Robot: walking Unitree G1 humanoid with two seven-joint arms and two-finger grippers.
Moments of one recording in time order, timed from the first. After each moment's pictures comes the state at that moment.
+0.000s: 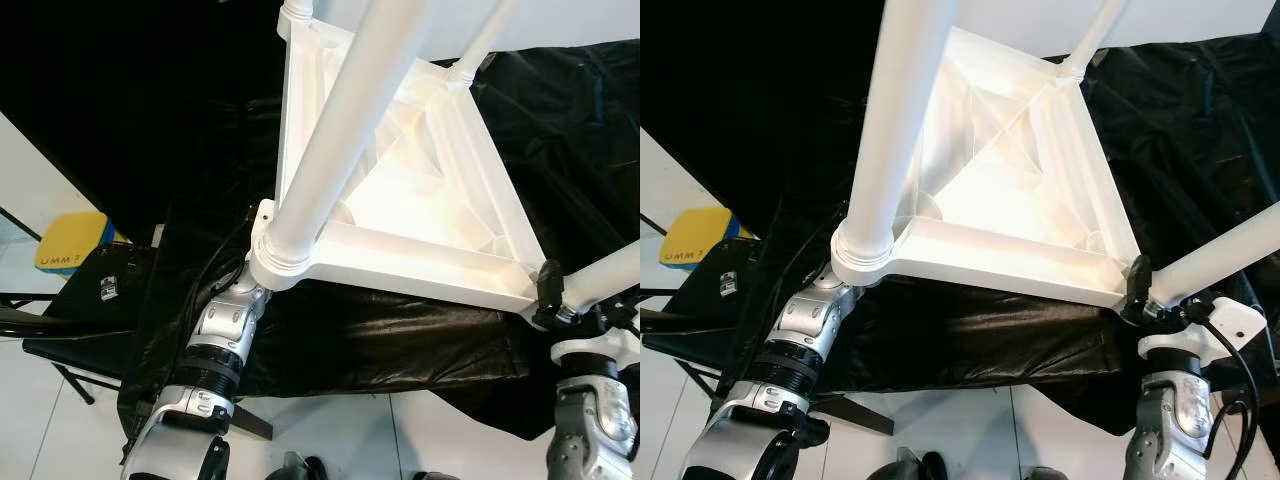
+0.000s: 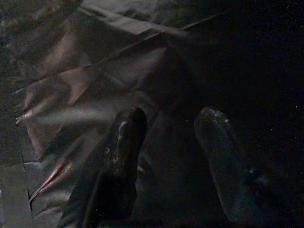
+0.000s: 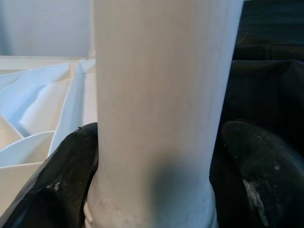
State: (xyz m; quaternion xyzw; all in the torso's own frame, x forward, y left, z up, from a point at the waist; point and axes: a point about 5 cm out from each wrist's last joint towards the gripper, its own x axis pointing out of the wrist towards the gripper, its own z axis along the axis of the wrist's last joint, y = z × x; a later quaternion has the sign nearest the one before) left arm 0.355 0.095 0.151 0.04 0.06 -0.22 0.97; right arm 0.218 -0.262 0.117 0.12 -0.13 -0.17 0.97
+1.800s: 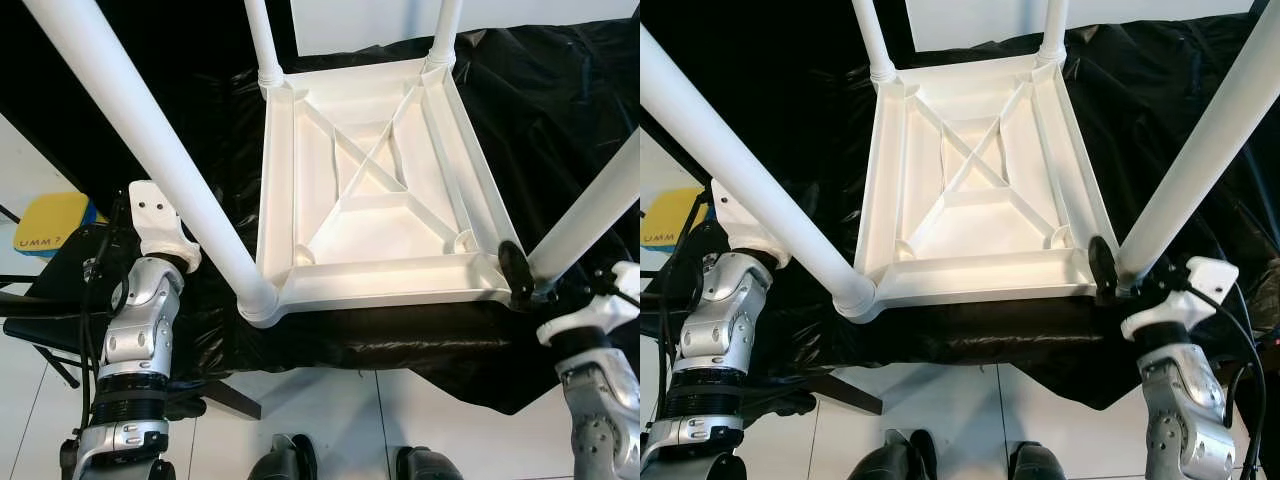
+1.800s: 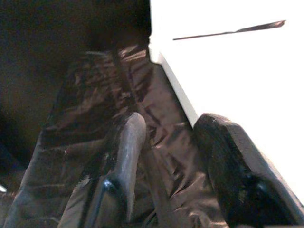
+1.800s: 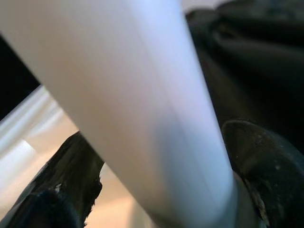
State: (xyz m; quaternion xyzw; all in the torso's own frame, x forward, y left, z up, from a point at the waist) left arm 0.330 0.200 0.199 0.02 -0.12 -0.08 0.99; right arm 0.238 -0.230 0.171 0.11 -0.13 0.03 0.99
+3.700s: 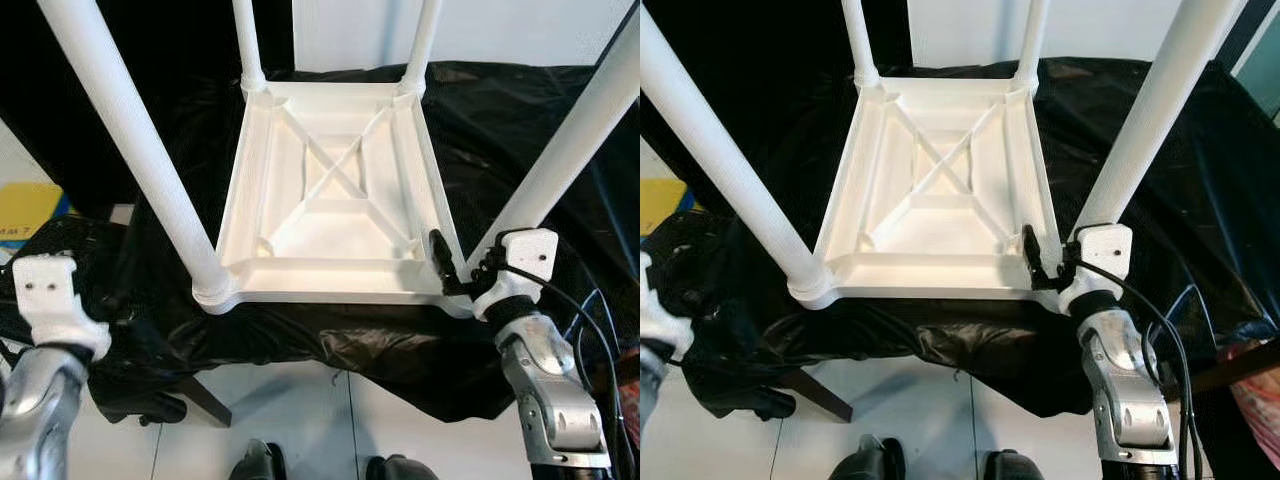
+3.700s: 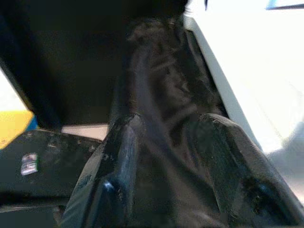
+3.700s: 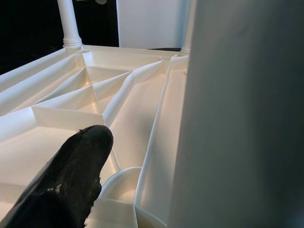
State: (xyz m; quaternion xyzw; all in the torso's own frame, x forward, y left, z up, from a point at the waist) left arm 0.220 0.263 0.185 0.06 -0.04 -0.04 1.00; right arm 0.260 -0.169 0.177 -0.03 -0.11 0.07 0.99
